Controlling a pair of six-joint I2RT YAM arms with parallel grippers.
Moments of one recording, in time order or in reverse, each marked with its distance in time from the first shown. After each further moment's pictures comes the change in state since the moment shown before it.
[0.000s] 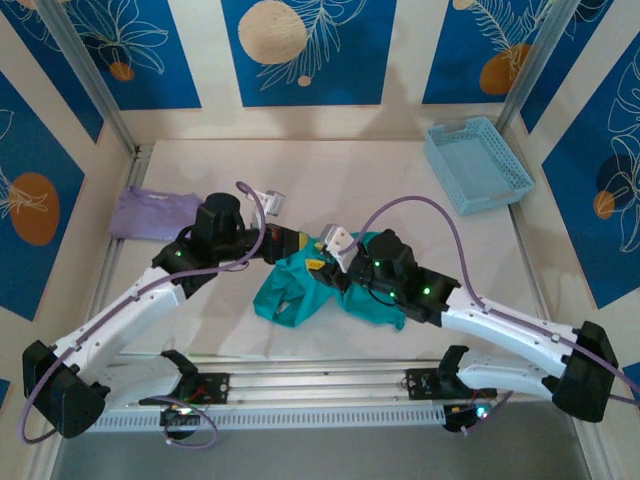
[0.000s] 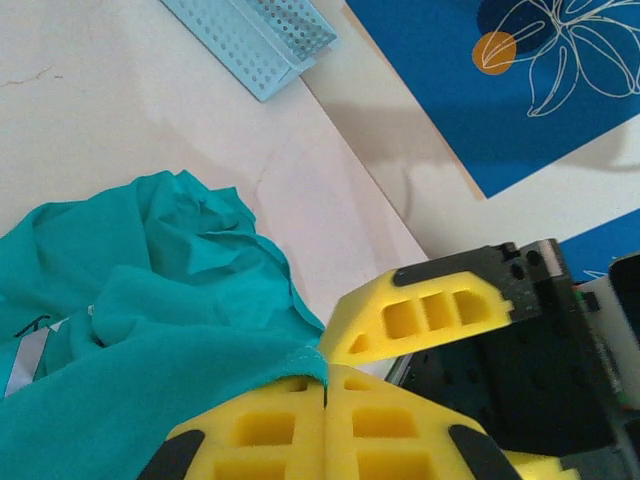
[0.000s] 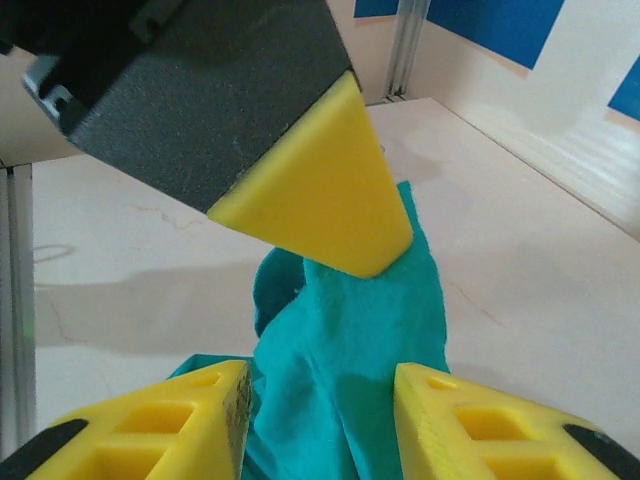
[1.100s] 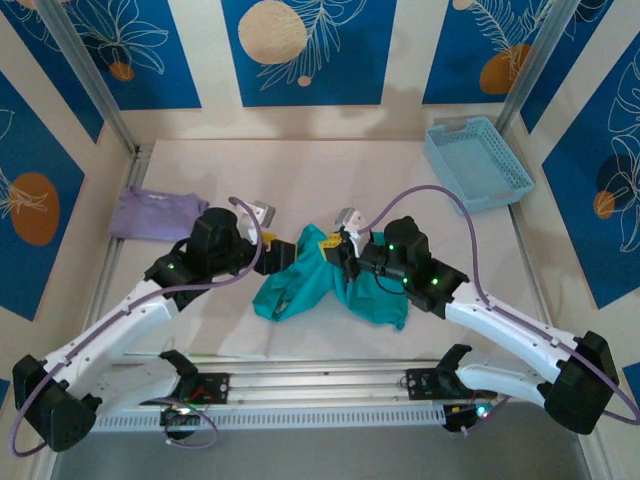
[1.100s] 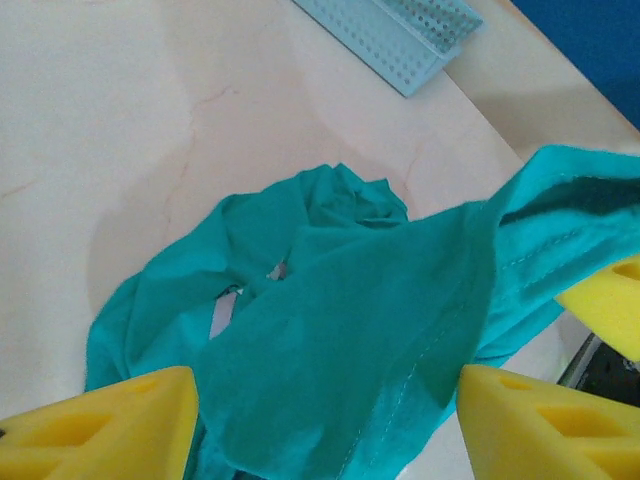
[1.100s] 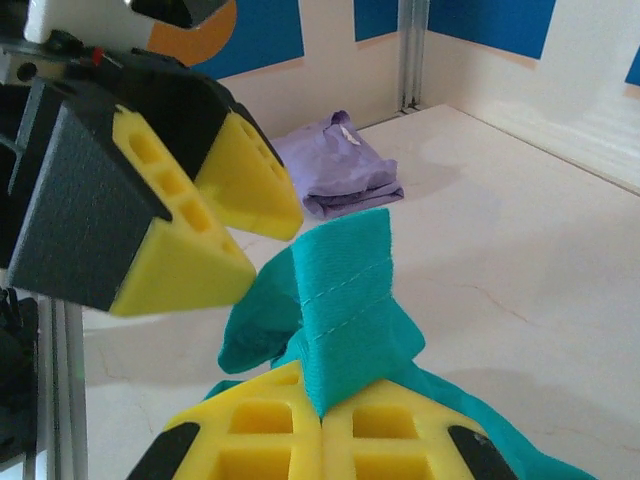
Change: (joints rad) left arm -0.024 -0.085 -0.074 -0.114 -0.302 0.201; right arm -0.169 -0.031 -0.013 0.026 -0.233 0.162
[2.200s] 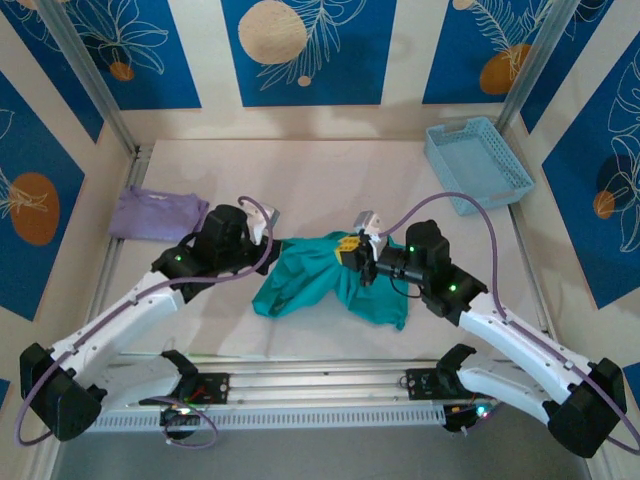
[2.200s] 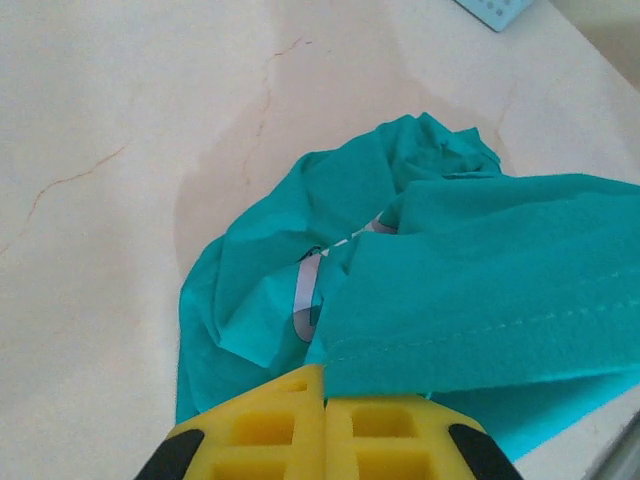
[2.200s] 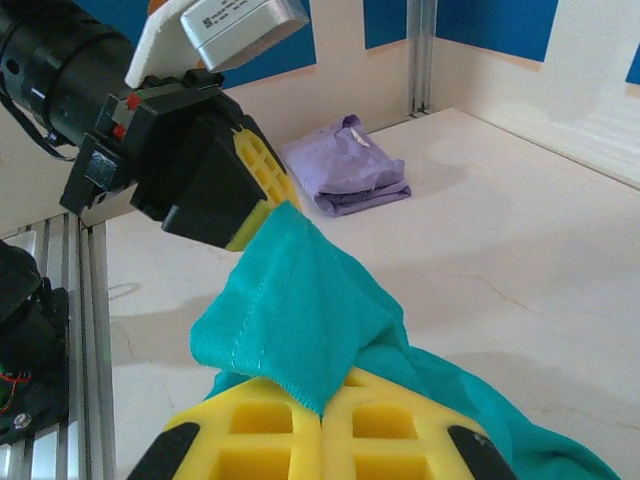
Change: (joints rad) left arm 0.007 0.058 0.052 -0.121 -0.122 0.110; right arm -0.113 -0.125 -0.058 -0.053 -0.135 -0.007
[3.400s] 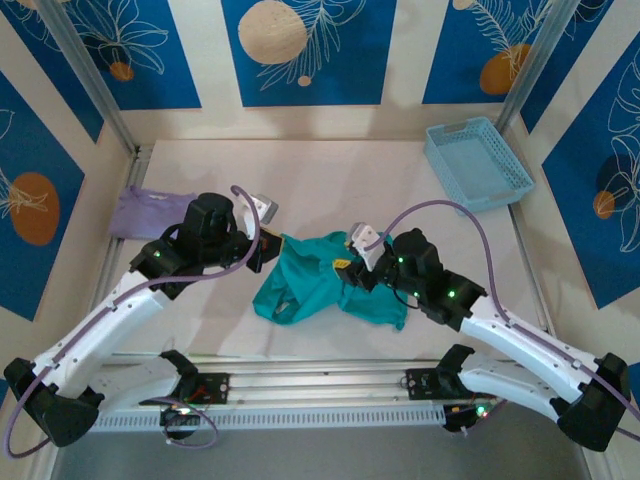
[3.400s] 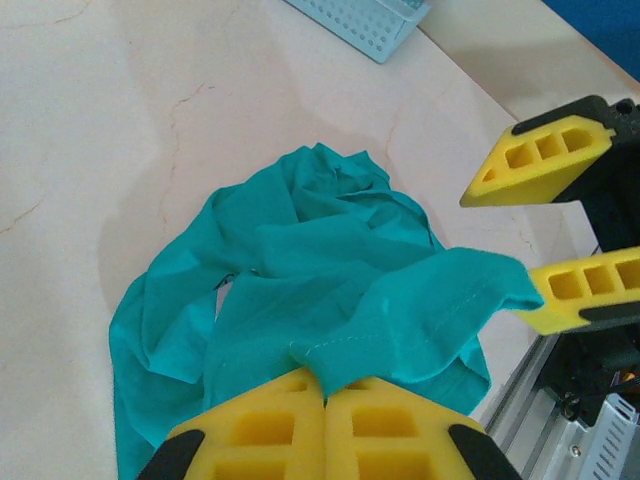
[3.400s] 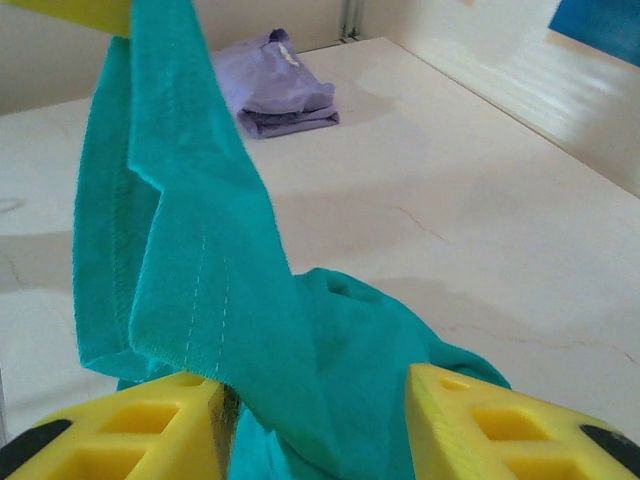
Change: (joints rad) left arm 0.006 -0.031 0.161 -0.135 0.168 0.035; right arm 0.142 -0.007 0.019 -0.174 0.306 -0.157
